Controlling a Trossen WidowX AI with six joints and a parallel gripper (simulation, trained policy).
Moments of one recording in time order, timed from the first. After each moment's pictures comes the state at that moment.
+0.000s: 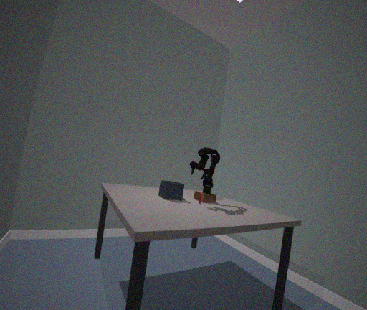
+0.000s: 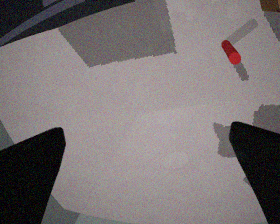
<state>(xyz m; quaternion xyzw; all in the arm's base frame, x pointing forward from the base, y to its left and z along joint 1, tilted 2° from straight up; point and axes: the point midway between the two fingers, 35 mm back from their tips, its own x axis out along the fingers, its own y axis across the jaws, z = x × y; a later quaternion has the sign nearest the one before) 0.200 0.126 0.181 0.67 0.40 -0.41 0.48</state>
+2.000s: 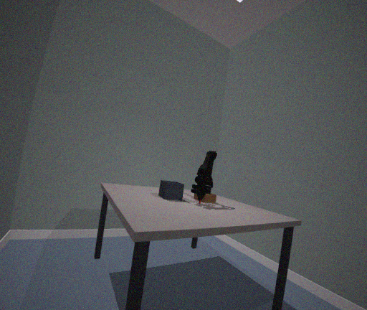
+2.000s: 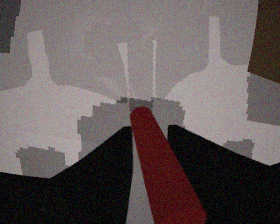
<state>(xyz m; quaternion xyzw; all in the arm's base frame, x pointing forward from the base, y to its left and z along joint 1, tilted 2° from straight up) 0.152 0.141 -0.007 0.40 0.59 -0.44 0.55</state>
